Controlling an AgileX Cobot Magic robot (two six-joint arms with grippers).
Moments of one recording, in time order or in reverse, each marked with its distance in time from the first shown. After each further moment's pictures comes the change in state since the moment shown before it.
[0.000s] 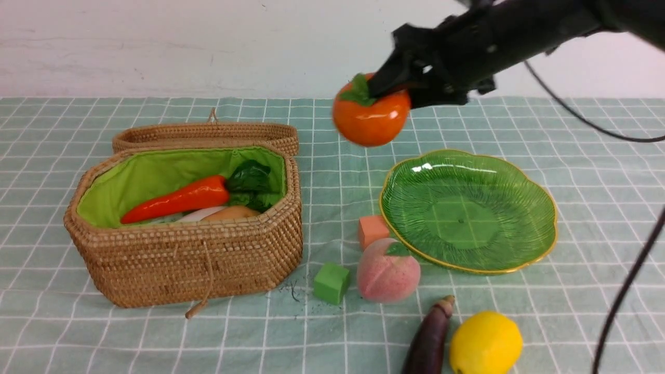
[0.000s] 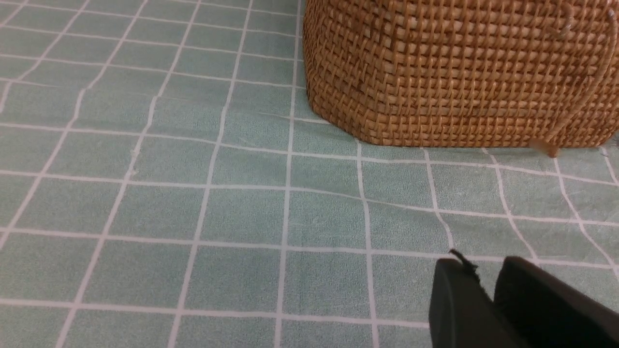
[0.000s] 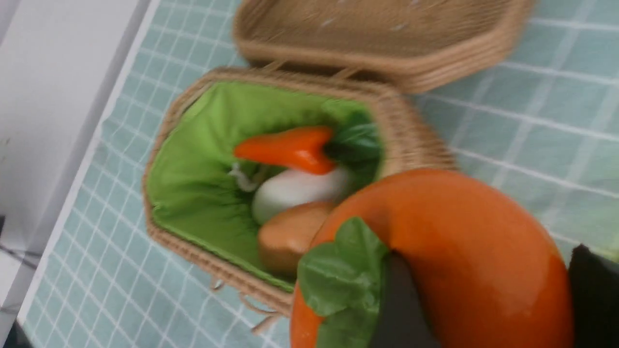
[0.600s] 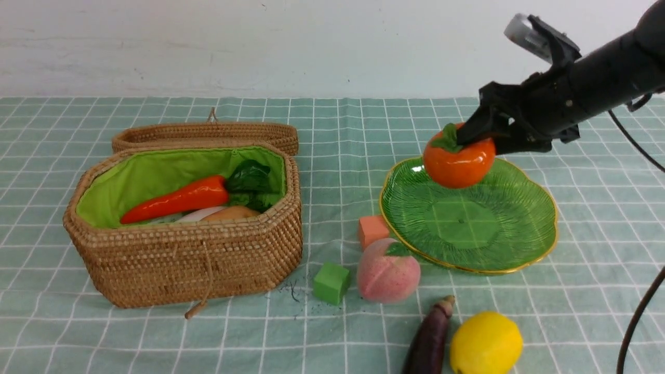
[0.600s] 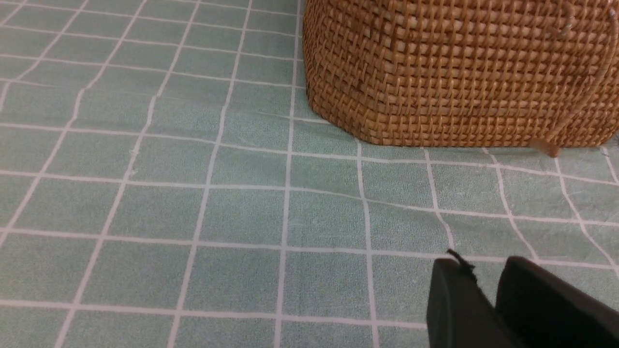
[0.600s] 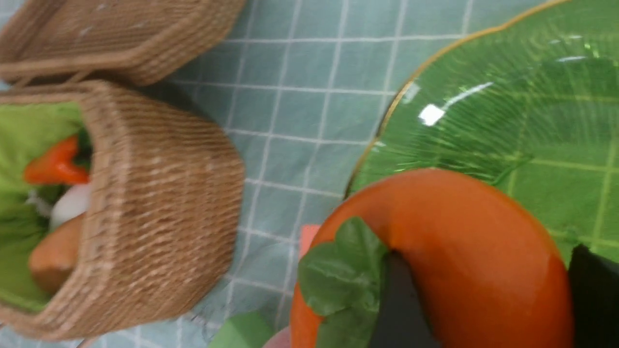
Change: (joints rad) right arm -0.161 -0.010 0.285 -0.038 -0.143 -0.104; left arm 0.000 0.000 0.000 0.000 0.000 0.000
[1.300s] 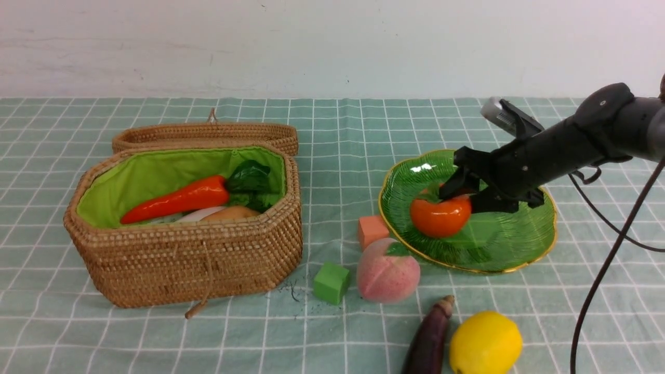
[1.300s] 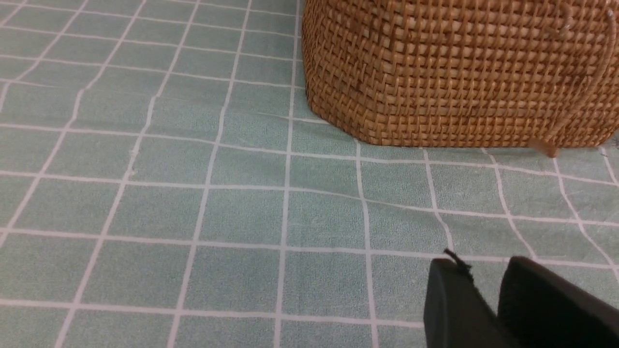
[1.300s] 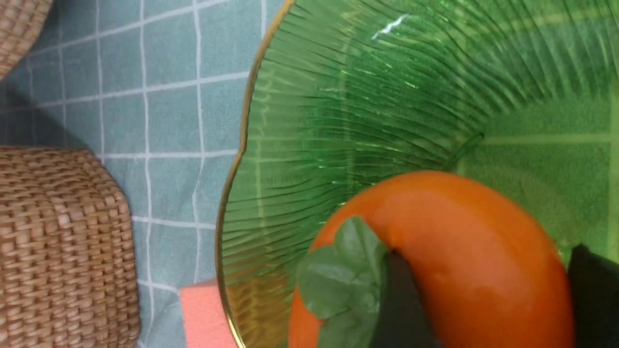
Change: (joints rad) right arm -0.002 0.234 0.023 0.087 -0.108 0.000; left arm 0.000 0.000 0.000 0.000 0.000 0.000
